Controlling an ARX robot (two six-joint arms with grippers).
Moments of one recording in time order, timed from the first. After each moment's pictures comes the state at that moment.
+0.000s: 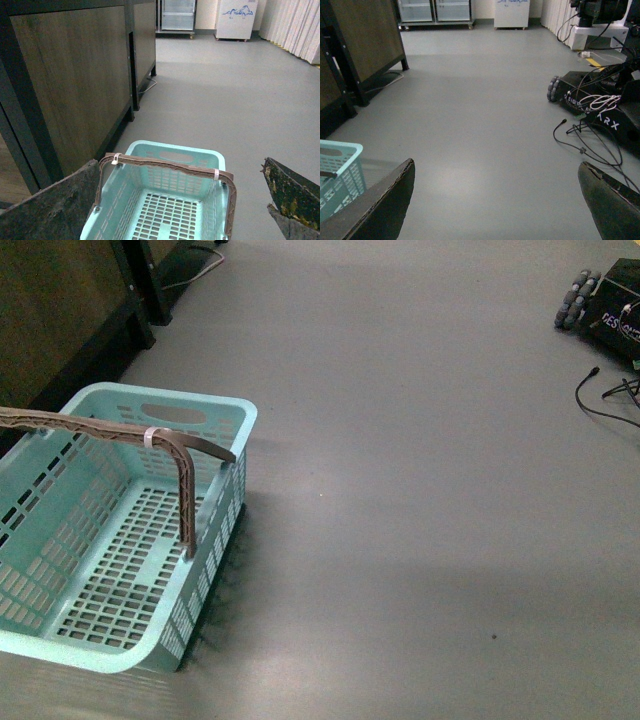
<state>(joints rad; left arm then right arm) 0.00 0.01 0.02 0.00 0.00 -0.01 0.00 0.00 0.02 0.00 0.00 0.00</state>
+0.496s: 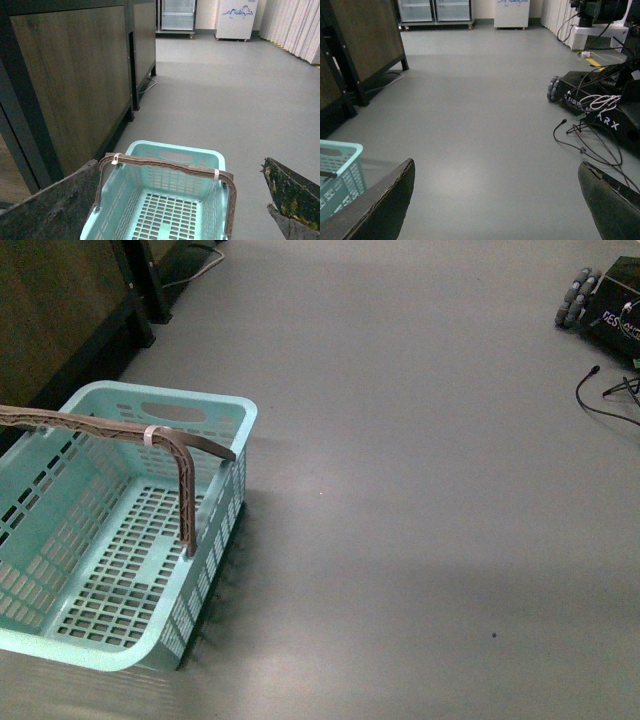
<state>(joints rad) 0.00 0.01 0.02 0.00 0.00 -0.01 0.00 0.00 0.02 0.00 0.00 0.00</state>
